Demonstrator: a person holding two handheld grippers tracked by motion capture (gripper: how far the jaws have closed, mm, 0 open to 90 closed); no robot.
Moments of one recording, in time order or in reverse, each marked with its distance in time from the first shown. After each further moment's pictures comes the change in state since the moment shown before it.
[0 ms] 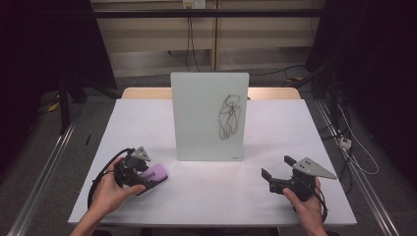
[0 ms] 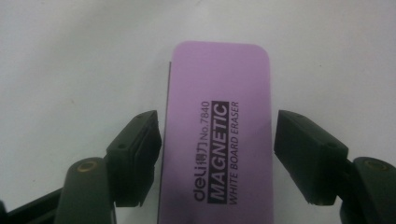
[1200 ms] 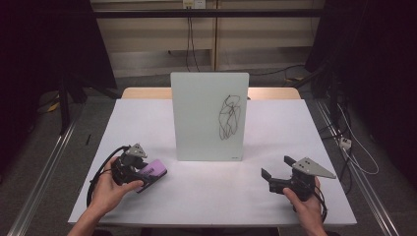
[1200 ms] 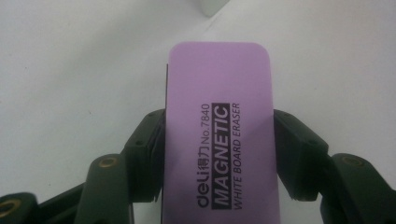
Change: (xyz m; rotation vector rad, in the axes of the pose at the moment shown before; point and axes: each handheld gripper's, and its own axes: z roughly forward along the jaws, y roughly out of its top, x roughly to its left) left arm 0.003 -0.001 -0.011 -0.095 0.014 -0.039; right arm 0.000 0.000 0.001 0.009 -0.003 0.009
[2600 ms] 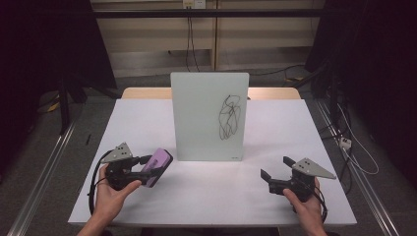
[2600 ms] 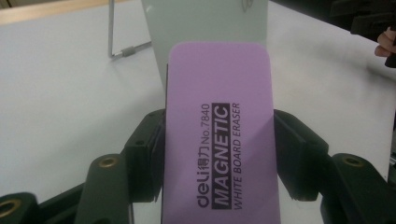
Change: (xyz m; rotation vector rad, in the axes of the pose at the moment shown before) left arm -0.017 -0.012 -0.019 -0.478 -0.065 -0.078; right arm 0.002 0.000 -0.001 0.002 0.018 -0.003
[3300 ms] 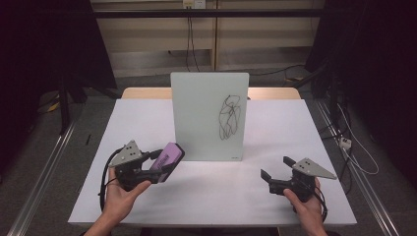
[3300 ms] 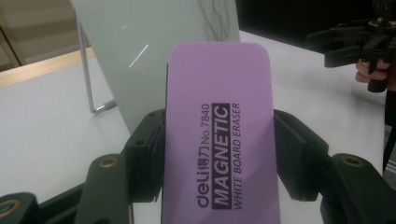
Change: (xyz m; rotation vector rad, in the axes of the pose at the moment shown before) left arm -0.030 0.026 0.013 -0.109 -0.014 0.078; right arm 0.000 0.001 -0.001 -0.004 0.001 0.001
